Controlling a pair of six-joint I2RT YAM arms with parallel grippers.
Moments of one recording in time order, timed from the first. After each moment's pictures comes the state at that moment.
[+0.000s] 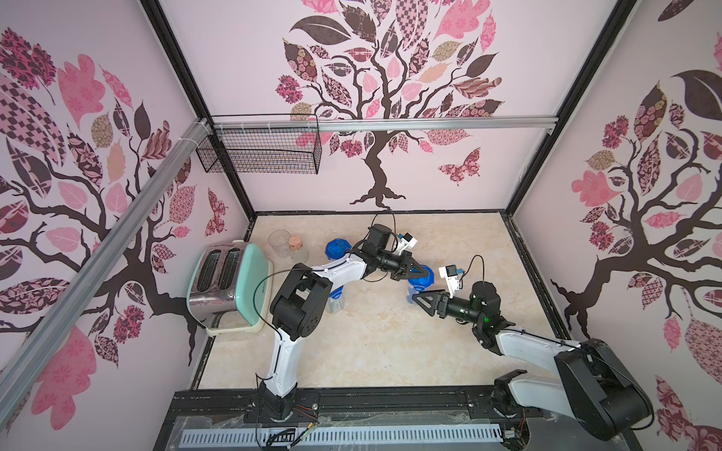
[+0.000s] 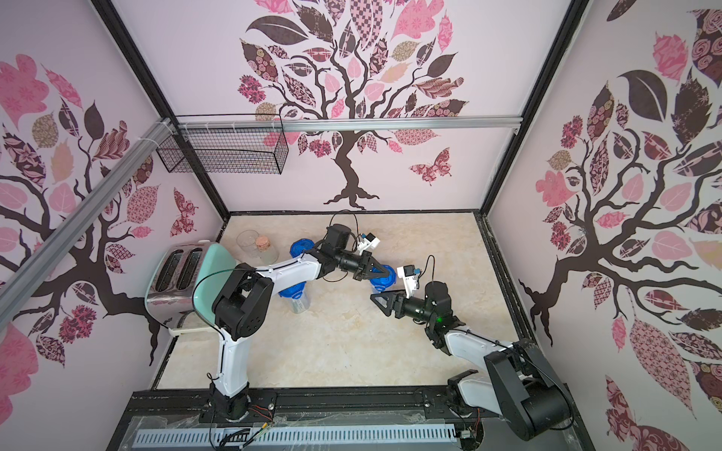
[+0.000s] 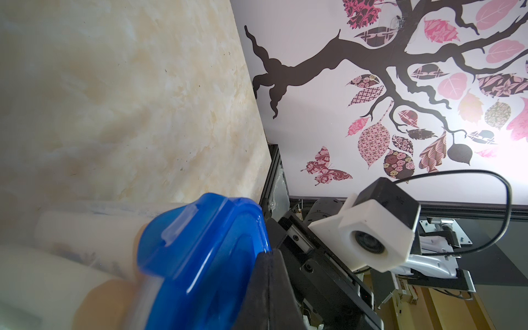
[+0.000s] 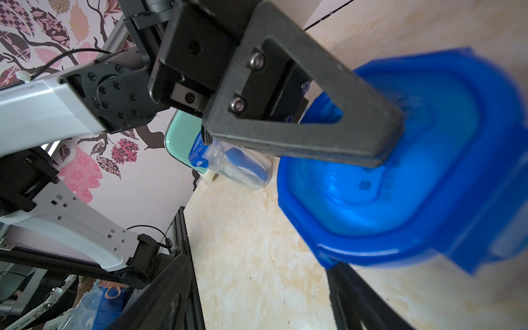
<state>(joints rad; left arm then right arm) -0.60 2.09 1.48 0.02 1.08 -0.81 0.34 1.24 0.29 0.73 -0.73 0.68</state>
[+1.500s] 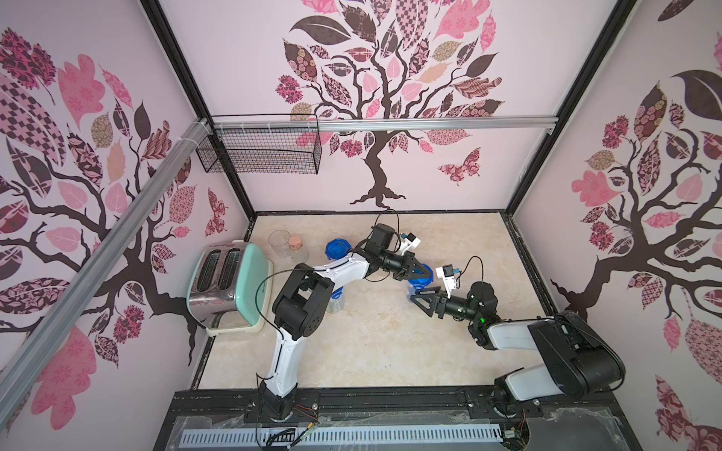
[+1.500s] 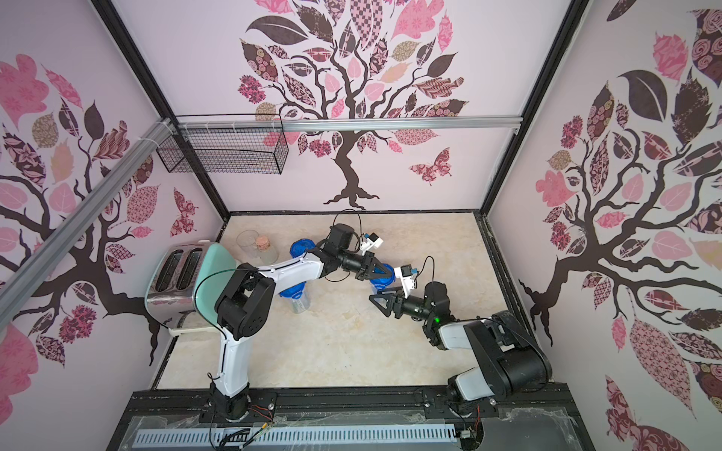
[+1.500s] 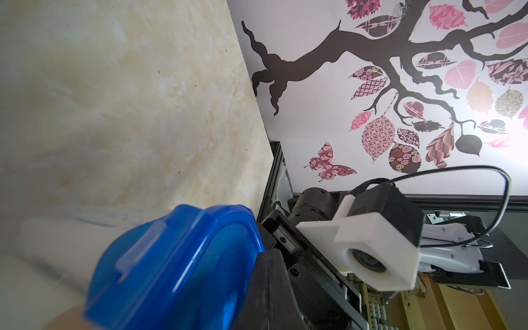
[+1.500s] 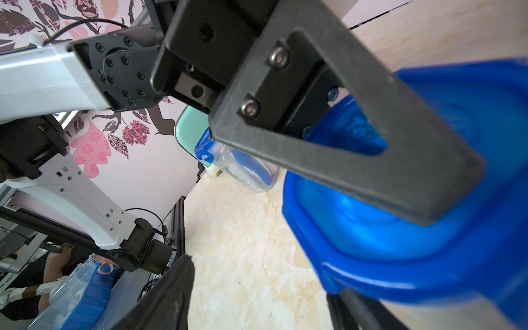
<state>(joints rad) -0.62 2.11 1.52 -0.03 1.07 -0.76 0.32 1.46 0.28 1.06 -0.84 0.63</state>
